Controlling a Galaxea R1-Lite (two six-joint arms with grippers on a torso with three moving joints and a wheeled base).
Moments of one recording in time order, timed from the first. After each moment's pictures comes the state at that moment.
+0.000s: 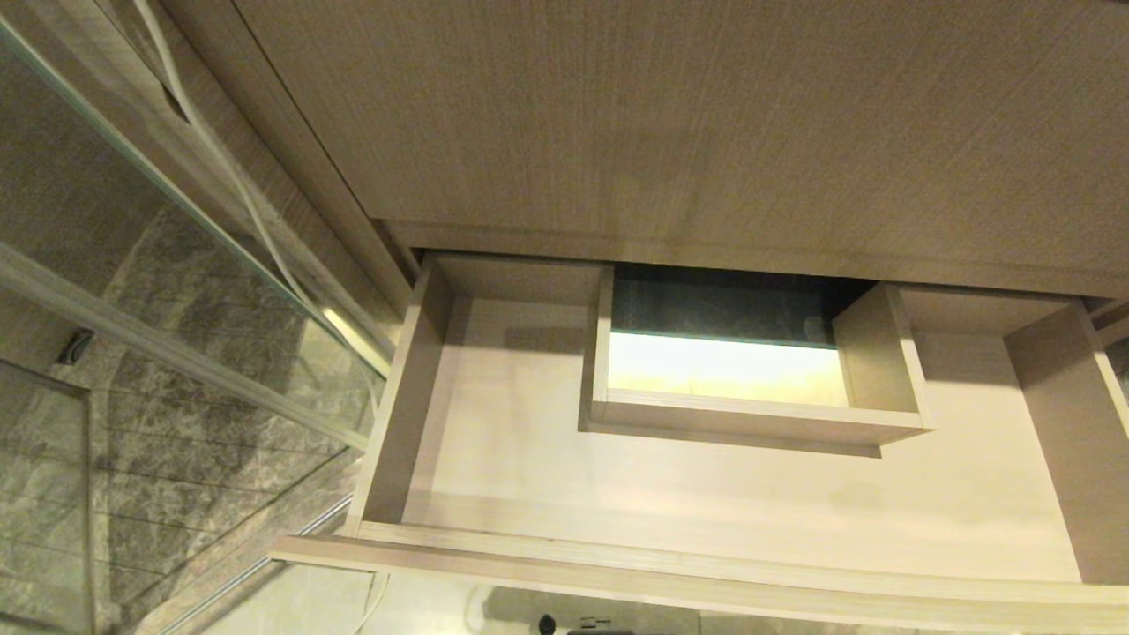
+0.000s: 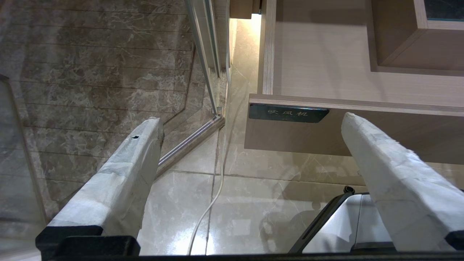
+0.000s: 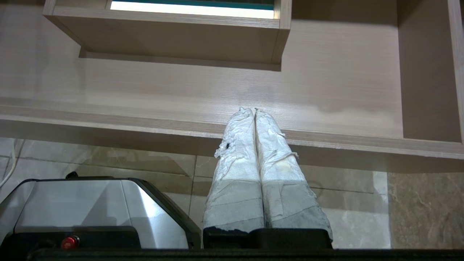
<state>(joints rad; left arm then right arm) 0.00 0.00 0.00 0.00 0.00 0.00 0.00 0.00 -0.03 0.09 0.00 0.00</state>
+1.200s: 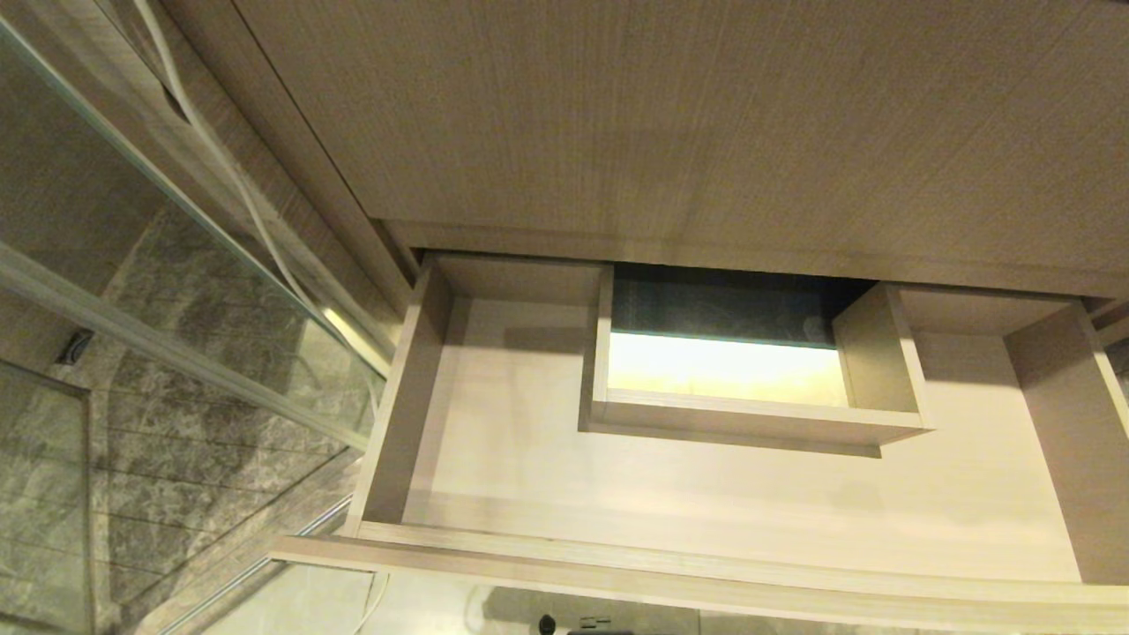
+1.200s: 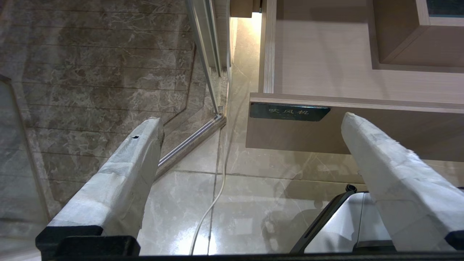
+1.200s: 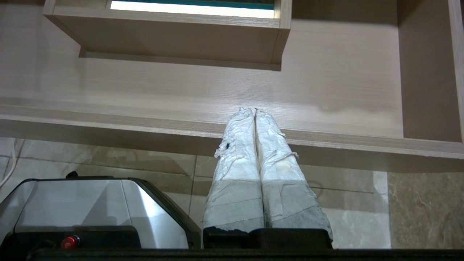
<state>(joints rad) 0.00 0.00 0.00 0.01 0.00 0.01 0.00 0.00 -0.03 0.09 0.00 0.00</state>
